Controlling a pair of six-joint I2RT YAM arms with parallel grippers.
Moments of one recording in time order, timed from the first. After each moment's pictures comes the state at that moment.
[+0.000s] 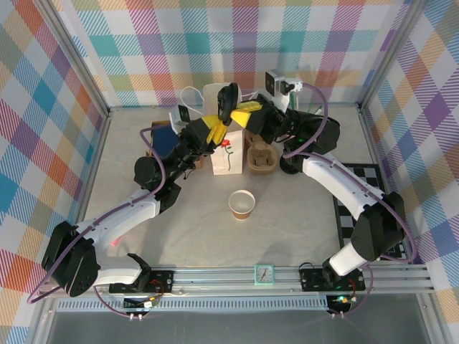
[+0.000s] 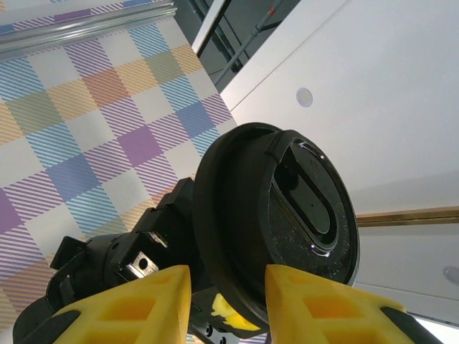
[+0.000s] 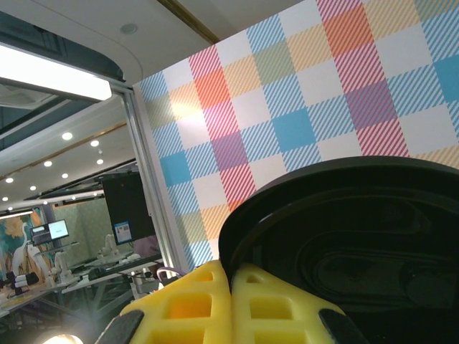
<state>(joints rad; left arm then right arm) -0.64 1.27 0.87 1.15 0.37 -1.60 0.56 1.55 1.36 1.29 -1.01 1.29</state>
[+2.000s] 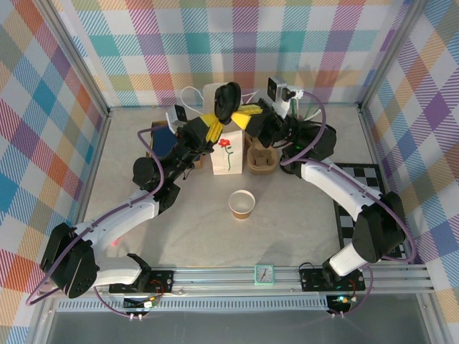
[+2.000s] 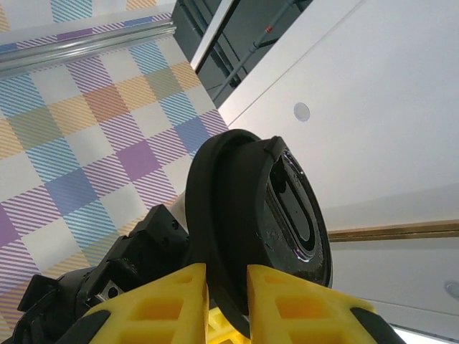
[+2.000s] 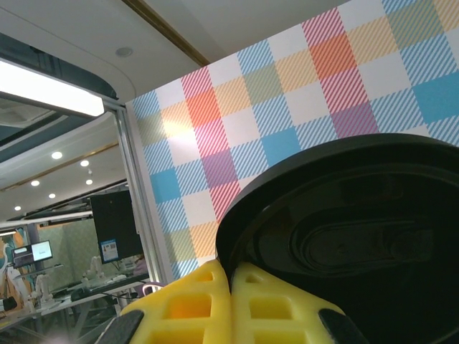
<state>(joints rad) -0.64 1.26 0.87 1.15 0.33 -1.60 0.57 1.54 1.27 1.35 -0.92 1.24</state>
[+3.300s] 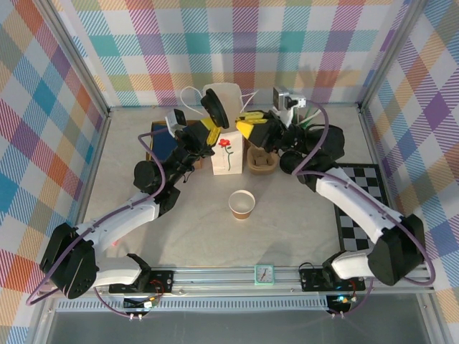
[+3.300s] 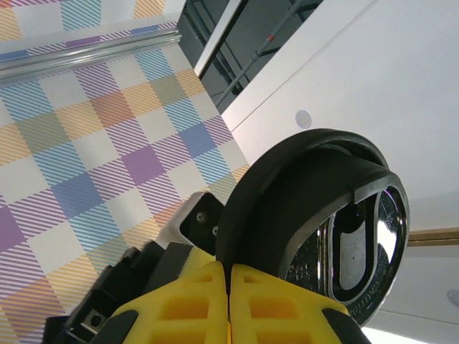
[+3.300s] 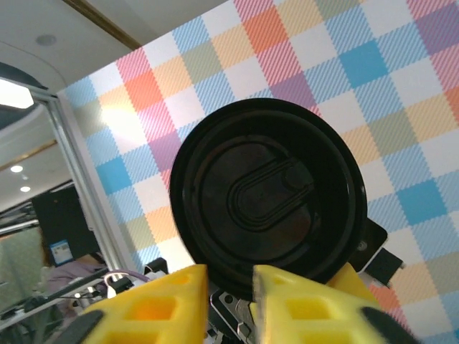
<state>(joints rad) -0.64 1.26 0.83 1.18 0.30 -1.60 0.55 1.33 1.11 0.95 -0.88 1.00</state>
